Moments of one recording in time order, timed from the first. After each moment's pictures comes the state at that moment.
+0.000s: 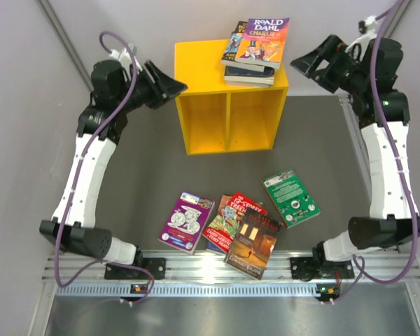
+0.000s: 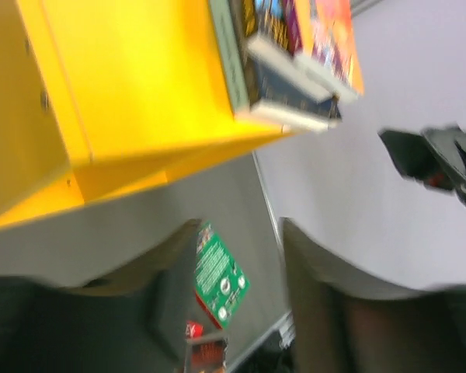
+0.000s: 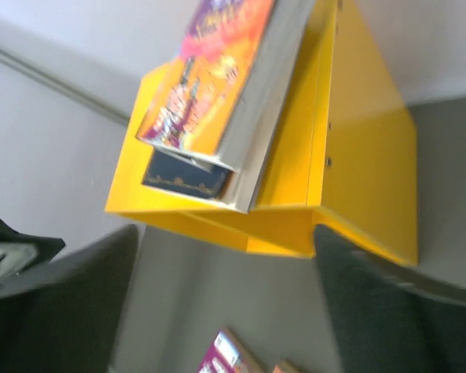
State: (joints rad) left arm -0.20 1.39 1.70 -0.53 0.49 -0.77; right arm 0.05 1.51 1.94 -0.66 -0.42 0.61
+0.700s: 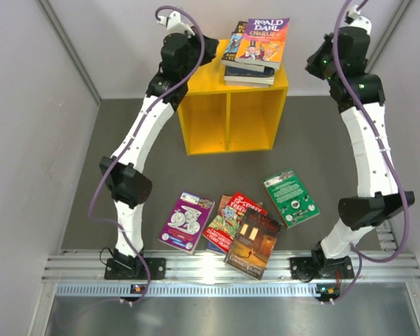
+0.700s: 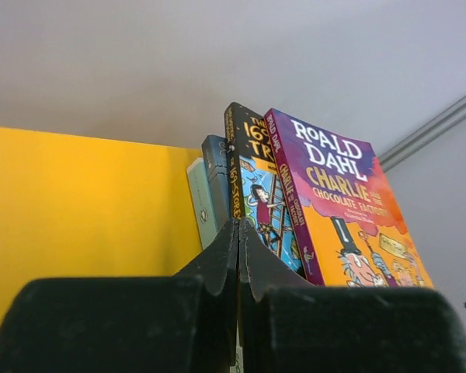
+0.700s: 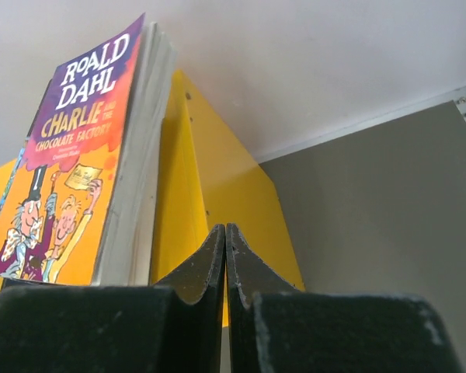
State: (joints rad) left arm -0.42 2.05 2.31 -0.17 -0.03 -0.66; right arm 0.18 1.66 2.14 -0.72 0.19 0.48
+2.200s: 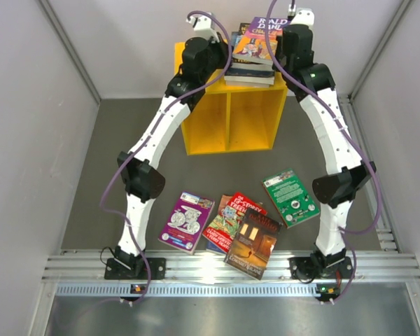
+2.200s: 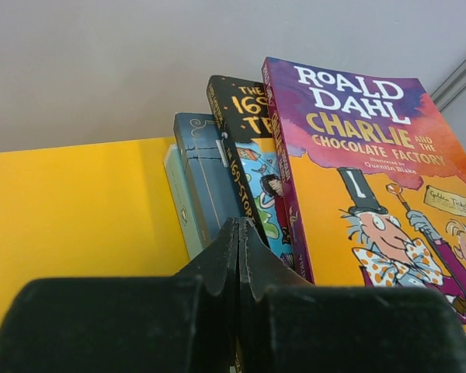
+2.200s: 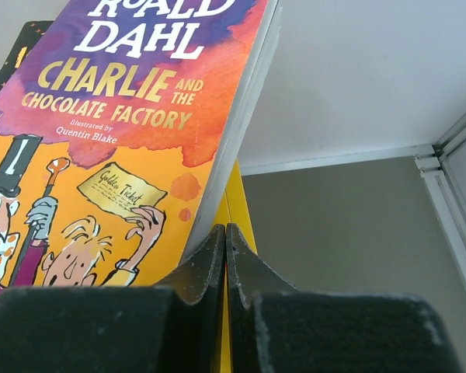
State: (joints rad) left arm -0.51 2.23 2.50 -0.19 -0.05 -0.38; right arm 0.40 1.99 2.45 -0.73 0.46 0.19
